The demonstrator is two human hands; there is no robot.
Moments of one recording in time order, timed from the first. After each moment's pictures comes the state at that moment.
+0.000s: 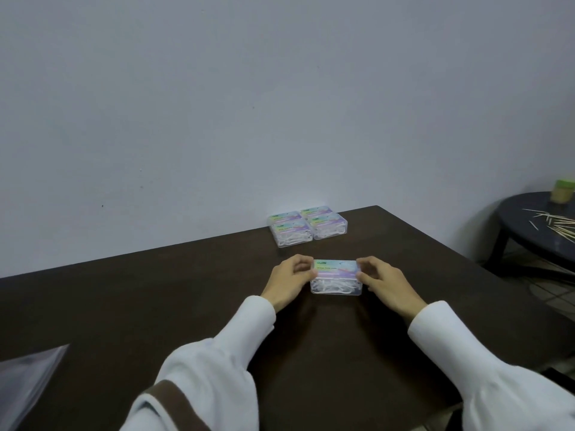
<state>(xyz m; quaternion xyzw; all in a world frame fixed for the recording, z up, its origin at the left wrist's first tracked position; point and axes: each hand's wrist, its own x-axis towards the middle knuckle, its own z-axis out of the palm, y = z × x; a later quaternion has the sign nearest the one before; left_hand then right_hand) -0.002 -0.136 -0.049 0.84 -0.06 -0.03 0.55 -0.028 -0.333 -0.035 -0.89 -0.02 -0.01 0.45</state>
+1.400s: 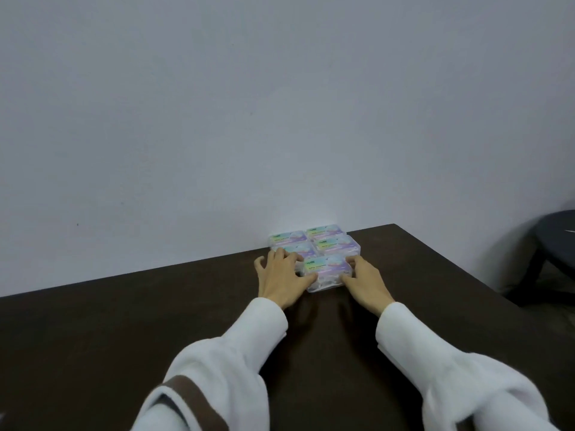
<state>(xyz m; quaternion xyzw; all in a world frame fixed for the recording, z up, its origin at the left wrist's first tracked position) 0.091 -0.134 -0.042 0.98 -0.03 0.13 0.18 0.092 -0.302 -0.047 -0.90 -0.01 -0.01 0.44</state>
